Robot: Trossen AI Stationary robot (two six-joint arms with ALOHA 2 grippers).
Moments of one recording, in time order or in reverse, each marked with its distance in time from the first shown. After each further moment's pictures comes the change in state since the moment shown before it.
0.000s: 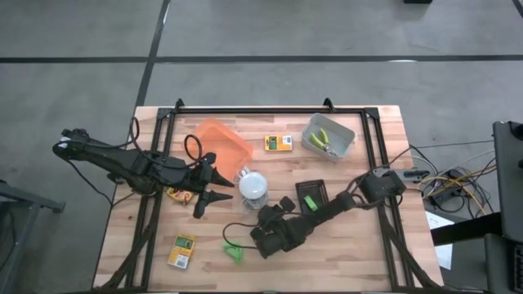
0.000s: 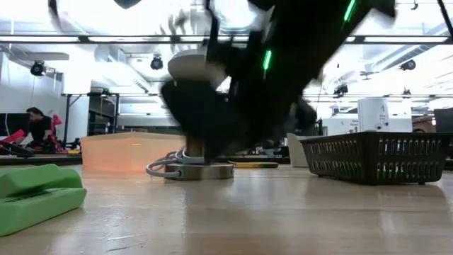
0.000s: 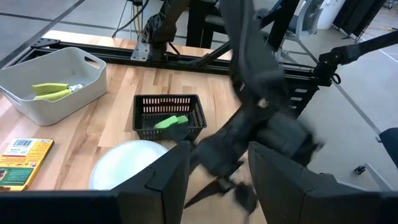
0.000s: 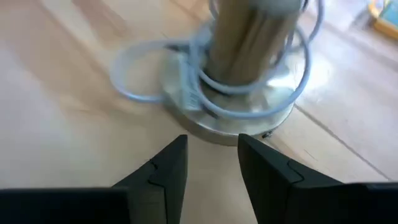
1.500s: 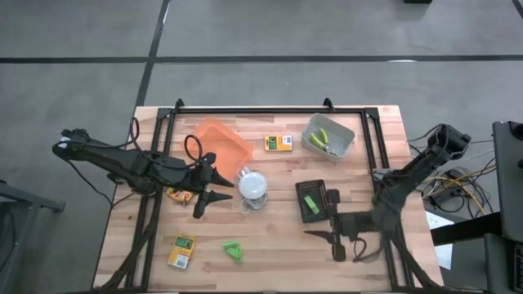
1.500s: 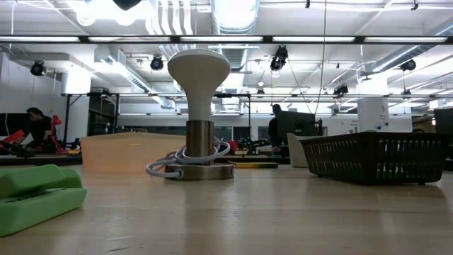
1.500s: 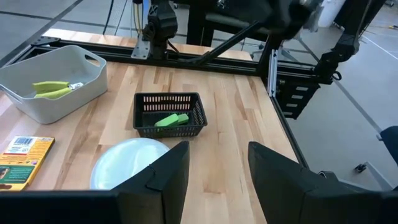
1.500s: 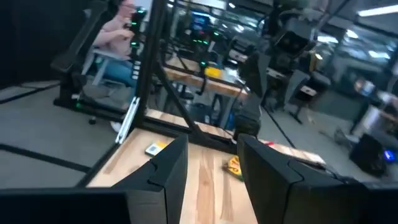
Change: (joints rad) left arm 0.000 0.000 0.000 -0.008 0.000 0.000; right arm 0.258 -0.990 -0.901 1.193 -0.204 -1.324
